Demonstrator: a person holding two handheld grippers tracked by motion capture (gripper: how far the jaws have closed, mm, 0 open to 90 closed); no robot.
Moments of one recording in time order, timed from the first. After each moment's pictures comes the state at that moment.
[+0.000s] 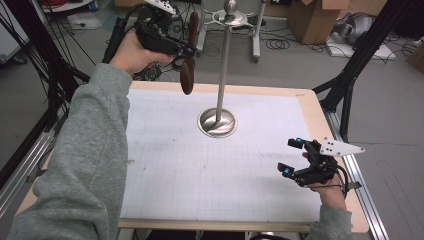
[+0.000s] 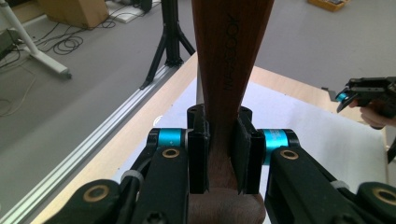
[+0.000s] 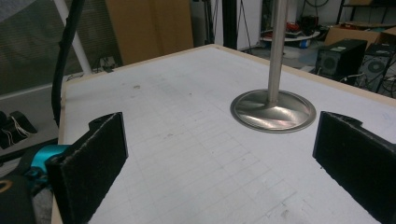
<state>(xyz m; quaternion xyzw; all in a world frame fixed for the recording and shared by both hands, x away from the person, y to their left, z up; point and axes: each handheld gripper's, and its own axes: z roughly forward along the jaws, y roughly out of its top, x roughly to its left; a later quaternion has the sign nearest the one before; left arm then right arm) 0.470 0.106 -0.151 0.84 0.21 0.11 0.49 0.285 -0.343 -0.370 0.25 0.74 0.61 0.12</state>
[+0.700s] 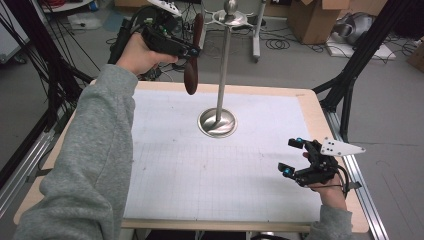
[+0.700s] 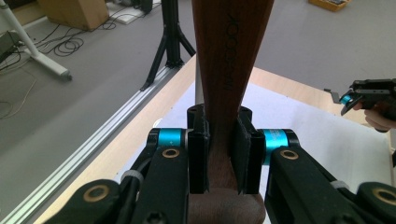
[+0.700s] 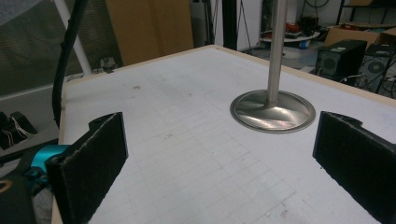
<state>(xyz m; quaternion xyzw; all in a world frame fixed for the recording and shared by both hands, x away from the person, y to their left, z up) 0.472 0.096 -0.154 0.84 0.21 0.11 0.49 0.285 -0.344 -0.370 0.24 0.74 0.61 0.13</state>
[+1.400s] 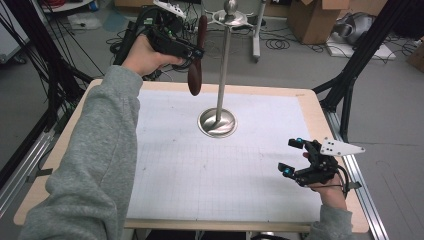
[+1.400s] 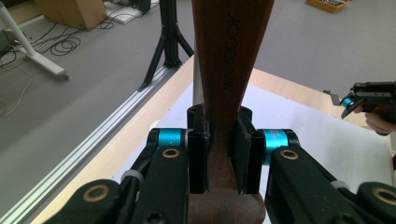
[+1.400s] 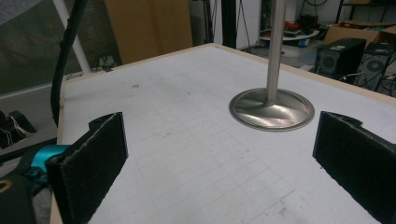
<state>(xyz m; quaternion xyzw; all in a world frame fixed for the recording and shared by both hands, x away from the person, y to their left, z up) 0.477 0.089 -0.159 0.84 0.21 0.10 0.49 0.285 -0.345 -0.371 0.25 0.74 0.61 0.12</state>
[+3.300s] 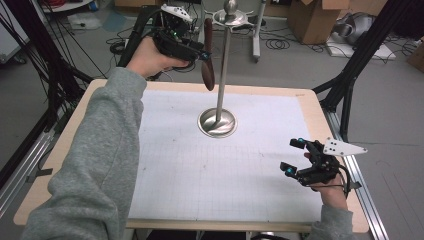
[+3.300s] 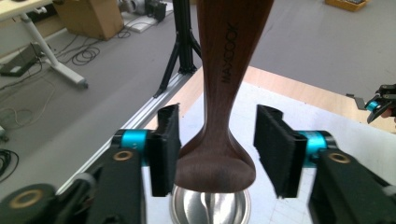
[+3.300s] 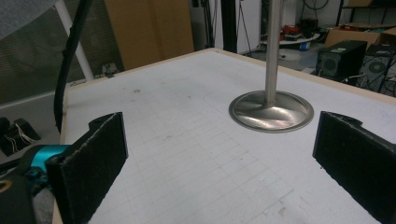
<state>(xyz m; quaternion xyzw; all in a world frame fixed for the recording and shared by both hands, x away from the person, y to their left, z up) 0.475 0.081 -0.165 0.83 0.21 0.15 0.49 0.287 -0.351 -0.374 0.25 0.73 0.62 0.12</state>
